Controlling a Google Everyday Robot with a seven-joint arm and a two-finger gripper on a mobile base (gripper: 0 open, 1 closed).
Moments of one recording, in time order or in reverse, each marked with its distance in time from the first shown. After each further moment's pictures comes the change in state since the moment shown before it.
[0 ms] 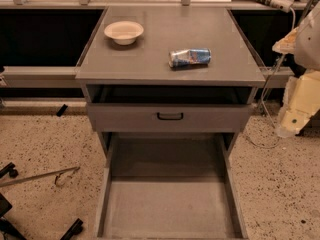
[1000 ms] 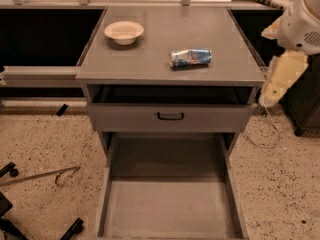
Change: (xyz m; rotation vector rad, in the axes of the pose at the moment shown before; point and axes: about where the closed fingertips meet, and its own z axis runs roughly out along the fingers) arm -0.001 -0.077 0.034 0.036 -0.051 0.002
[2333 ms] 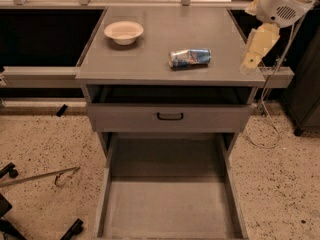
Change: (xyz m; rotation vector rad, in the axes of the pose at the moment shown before) arm -0.042 -0.086 0.021 0.062 -0.084 -0.029
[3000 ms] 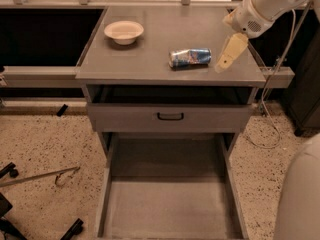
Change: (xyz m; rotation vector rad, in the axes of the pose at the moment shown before) arm -0.018 -0.048 0.088 -0.047 -0.178 0.035
